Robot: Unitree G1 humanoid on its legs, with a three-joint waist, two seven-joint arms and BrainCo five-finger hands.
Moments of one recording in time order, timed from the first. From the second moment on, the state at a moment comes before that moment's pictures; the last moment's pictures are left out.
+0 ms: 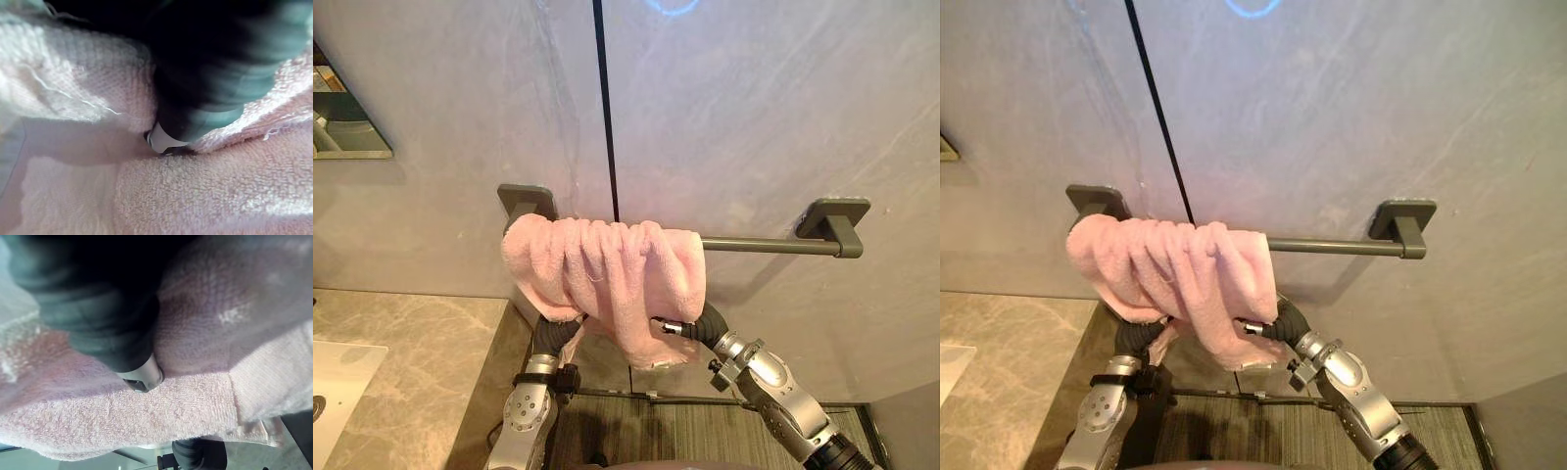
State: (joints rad) left arm 0.26 0.18 -0.17 -0.02 -0.15 -0.29 0.09; right arm 0.00 -0.40 0.48 -0.04 0.54 -0.17 0.28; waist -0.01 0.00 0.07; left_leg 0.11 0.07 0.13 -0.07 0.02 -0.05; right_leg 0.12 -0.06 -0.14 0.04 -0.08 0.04
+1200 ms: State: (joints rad) left arm 0.29 0.10 -0.07 -0.09 -0.17 -0.30 0.02; right arm 0.17 -0.18 0.08 -0.12 0.44 -0.19 0.22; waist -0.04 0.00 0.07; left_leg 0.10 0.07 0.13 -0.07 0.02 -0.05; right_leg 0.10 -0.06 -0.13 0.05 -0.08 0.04
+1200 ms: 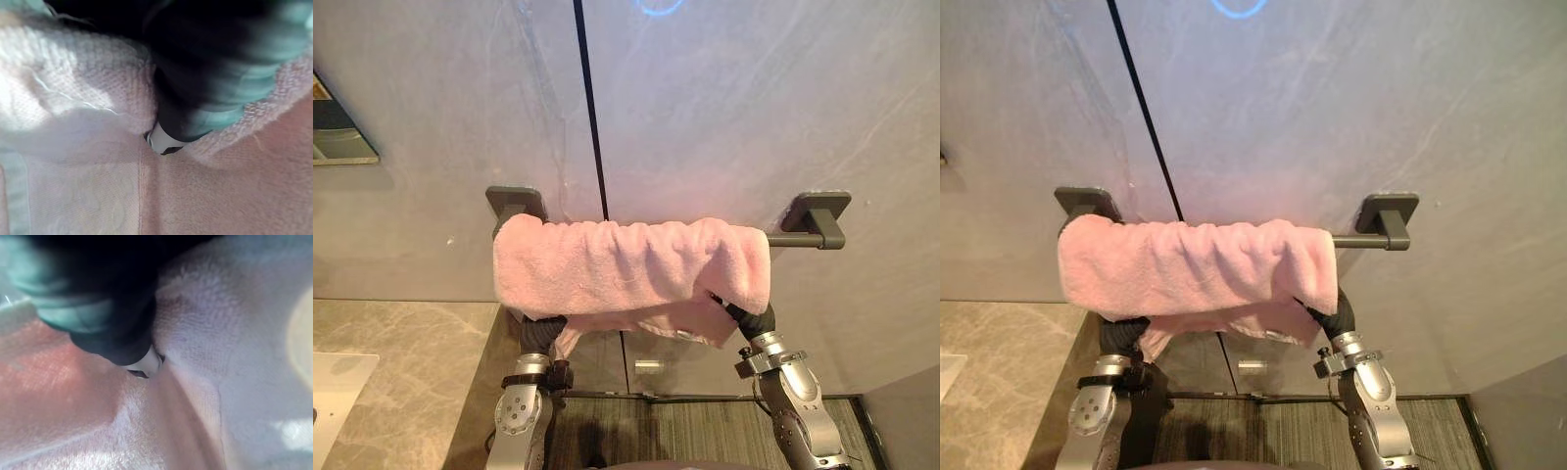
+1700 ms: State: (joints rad) left arm 0.29 0.08 -0.08 -0.07 -0.16 -0.30 0.00; right arm 0.17 -0.18 0.06 -0.04 0.40 -0.19 0.20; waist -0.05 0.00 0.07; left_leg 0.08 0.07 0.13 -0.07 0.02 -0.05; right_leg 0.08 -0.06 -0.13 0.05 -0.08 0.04
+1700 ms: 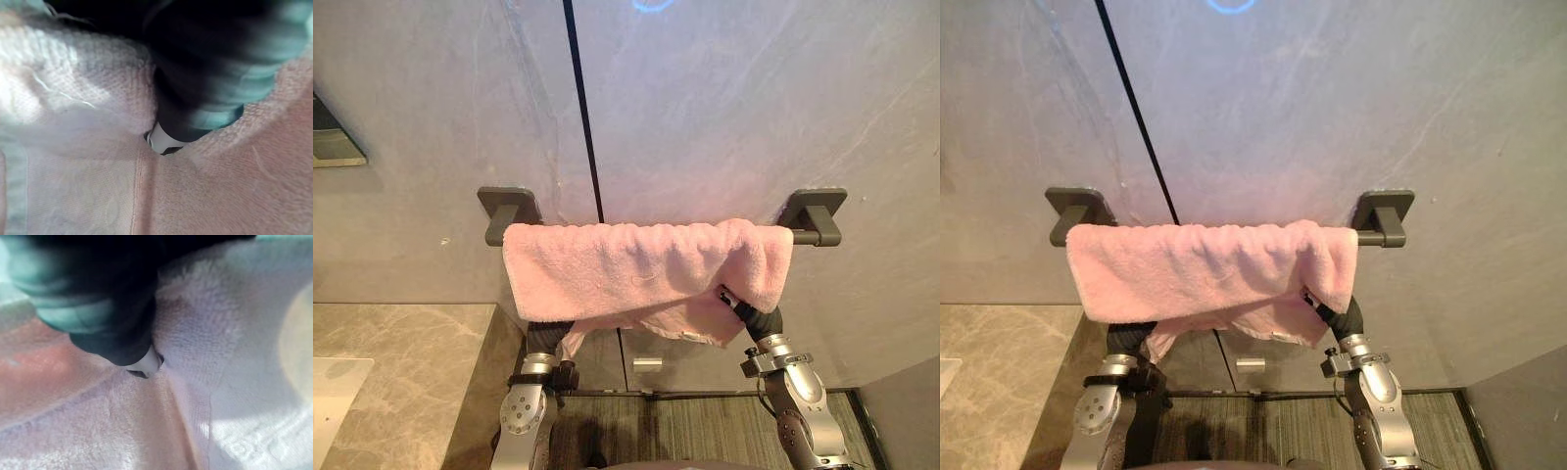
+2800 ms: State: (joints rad) left arm 0.22 0.06 -0.07 0.24 -0.16 -0.32 0.03; right arm 0.13 -0.06 0.05 0.27 0.32 -0.28 0.11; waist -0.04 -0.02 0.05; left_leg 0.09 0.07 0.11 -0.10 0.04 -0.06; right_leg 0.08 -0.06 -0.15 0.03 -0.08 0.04
